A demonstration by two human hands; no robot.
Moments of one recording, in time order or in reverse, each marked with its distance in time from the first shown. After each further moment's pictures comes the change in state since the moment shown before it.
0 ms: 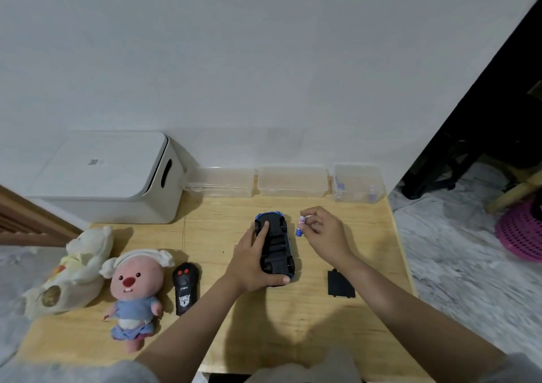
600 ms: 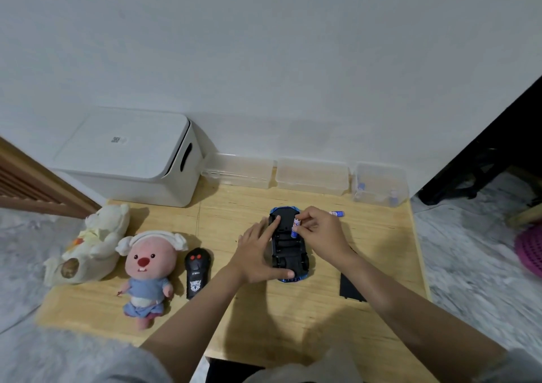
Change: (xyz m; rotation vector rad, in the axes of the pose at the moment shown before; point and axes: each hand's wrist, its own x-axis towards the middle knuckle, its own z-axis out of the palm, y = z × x) left_hand -0.005 -0.016 -0.010 0.029 0.000 0.002; right_hand 0.009 -0.009 0.032 -0.224 -0.142 -0.116
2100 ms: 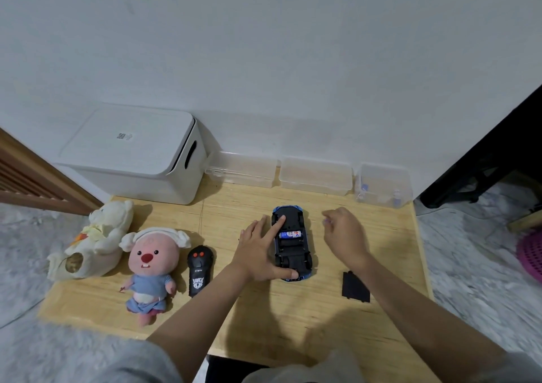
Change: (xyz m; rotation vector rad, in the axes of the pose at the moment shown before) left_hand 0.001 -0.001 0.003 0.098 0.008 -0.042; right_hand 0.006 0.036 -0.016 -0.501 0.110 0.005
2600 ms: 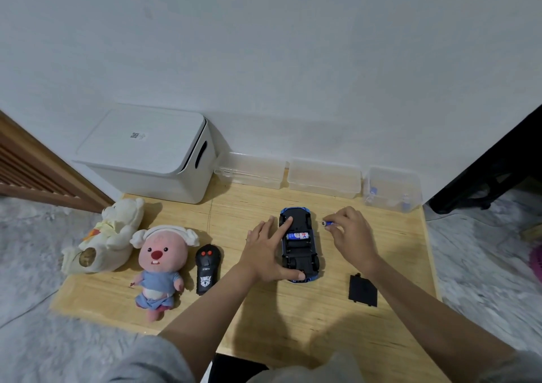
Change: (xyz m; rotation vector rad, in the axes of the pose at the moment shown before) left_hand -0.001 0.002 -0.001 0.029 -0.004 -0.019; right_hand 0.000 0.011 0.002 0.040 0.055 -0.176
